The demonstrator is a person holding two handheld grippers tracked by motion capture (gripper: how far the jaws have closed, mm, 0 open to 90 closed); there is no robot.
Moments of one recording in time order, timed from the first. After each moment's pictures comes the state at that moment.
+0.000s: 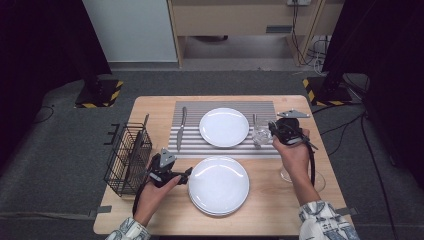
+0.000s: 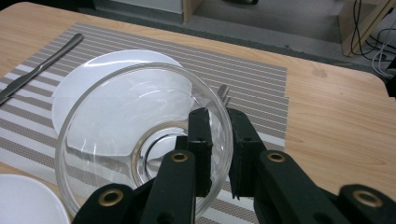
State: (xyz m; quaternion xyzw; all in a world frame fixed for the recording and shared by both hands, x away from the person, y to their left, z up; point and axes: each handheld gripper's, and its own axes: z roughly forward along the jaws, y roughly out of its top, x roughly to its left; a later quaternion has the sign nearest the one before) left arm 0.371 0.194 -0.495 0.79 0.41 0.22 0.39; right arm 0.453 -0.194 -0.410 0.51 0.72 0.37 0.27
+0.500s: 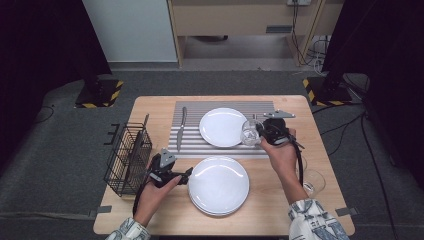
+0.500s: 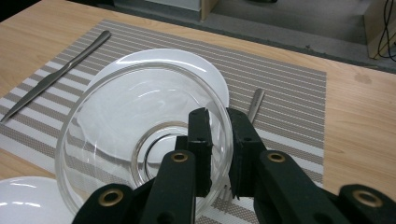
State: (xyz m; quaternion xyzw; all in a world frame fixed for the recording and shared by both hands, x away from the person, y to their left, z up) left arm 0.370 0.194 -0.494 0.79 0.41 0.22 0.39; right arm 0.457 -0.161 -0.417 0.50 0.74 0.38 0.25
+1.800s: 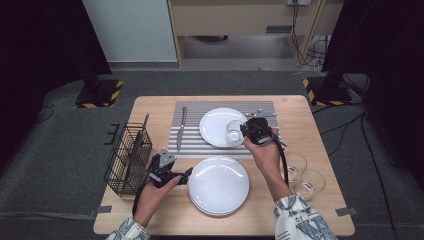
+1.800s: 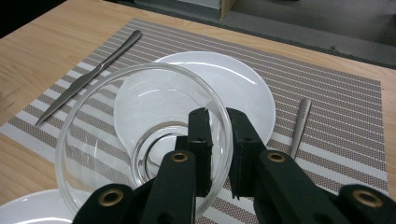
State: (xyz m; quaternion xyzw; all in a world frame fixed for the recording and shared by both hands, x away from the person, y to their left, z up) left arm 0.369 0.194 -0.493 0.79 0.41 0.22 0.40; right arm 0.465 -0.117 -0.424 0.48 0.75 0.39 0.23
